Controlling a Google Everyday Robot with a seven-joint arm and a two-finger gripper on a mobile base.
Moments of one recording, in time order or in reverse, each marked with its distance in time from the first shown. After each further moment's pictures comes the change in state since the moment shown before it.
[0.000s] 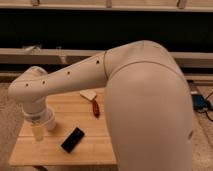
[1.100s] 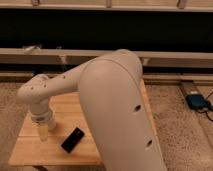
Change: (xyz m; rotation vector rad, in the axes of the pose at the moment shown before) arm 0.025 -0.024 0.068 -0.082 0.028 0.069
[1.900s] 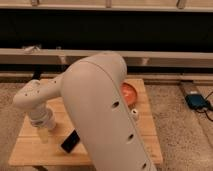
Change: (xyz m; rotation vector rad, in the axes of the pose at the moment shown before) arm -0.001 0.001 0.032 -0.020 0.112 -0.002
